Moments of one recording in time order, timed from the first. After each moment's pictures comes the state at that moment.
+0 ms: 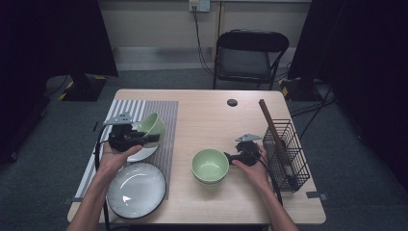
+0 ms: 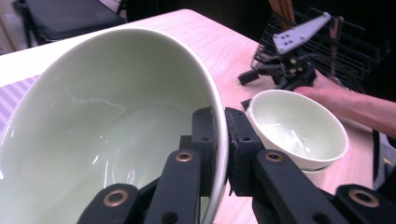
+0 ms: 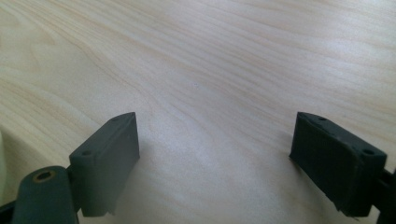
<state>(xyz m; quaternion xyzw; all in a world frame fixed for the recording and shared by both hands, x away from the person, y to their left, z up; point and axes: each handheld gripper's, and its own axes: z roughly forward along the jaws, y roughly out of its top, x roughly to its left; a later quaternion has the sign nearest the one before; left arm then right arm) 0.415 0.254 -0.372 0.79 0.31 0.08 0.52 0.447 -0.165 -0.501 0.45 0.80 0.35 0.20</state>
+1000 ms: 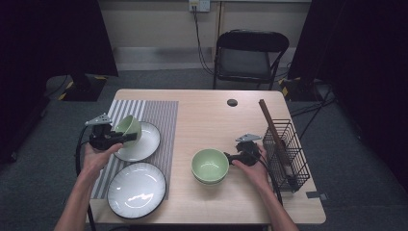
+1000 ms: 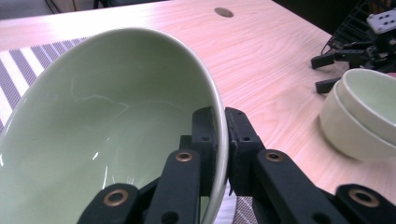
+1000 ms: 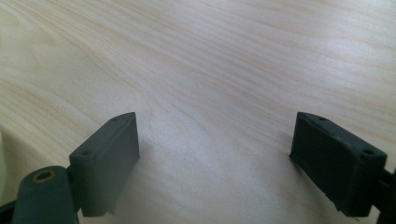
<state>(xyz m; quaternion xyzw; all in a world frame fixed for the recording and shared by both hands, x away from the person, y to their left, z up) 0.434 0.320 -0.412 0.77 0.40 0.10 0.48 0.447 -0.165 -0.501 0.45 0.80 0.35 0.20</state>
